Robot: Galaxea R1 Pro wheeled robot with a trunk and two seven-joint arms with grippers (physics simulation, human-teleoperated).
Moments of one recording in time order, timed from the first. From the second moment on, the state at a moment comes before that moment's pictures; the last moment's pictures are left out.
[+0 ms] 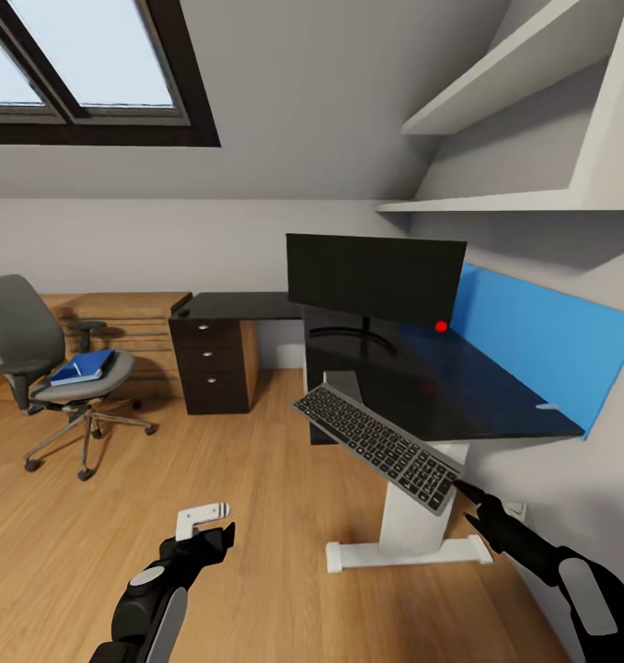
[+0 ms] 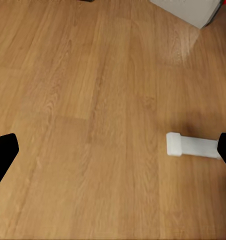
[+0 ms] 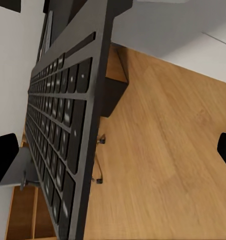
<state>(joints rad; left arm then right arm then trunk) -0.11 -0.09 -0.05 -1.51 0.17 0.62 0.24 -0.39 -0.17 -0.47 -0.90 -0.77 0.72 0.45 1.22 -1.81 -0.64</state>
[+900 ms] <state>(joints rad) -0.11 -0.09 -0.05 -1.51 0.17 0.62 0.24 -0.39 -0.17 -0.47 -0.90 -0.77 0.72 0.45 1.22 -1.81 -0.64</state>
